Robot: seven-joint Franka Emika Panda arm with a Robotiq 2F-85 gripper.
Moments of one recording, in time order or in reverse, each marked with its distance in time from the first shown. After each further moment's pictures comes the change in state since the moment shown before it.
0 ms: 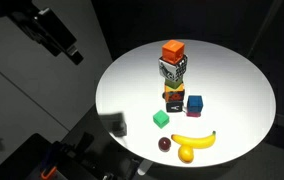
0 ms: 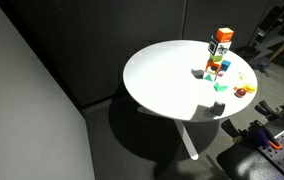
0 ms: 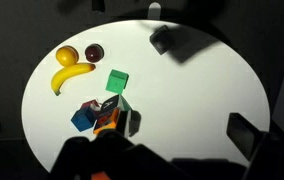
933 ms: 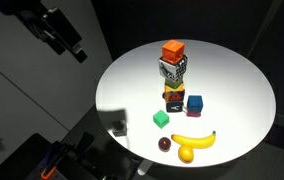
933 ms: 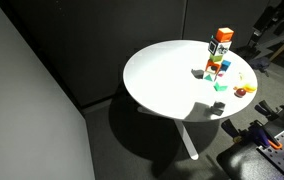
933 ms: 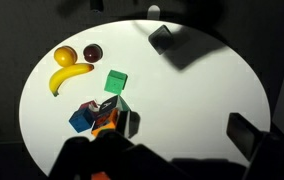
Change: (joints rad) arm -0.002 0.068 0.000 0.044 0.000 0.001 0.002
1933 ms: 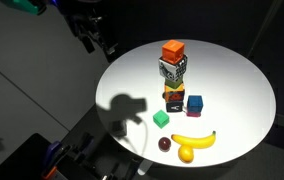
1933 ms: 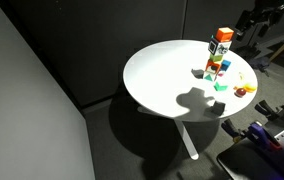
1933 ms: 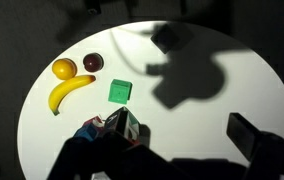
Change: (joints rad) arm -0.042 0.358 -0.053 0.233 0.000 -0.019 0.024
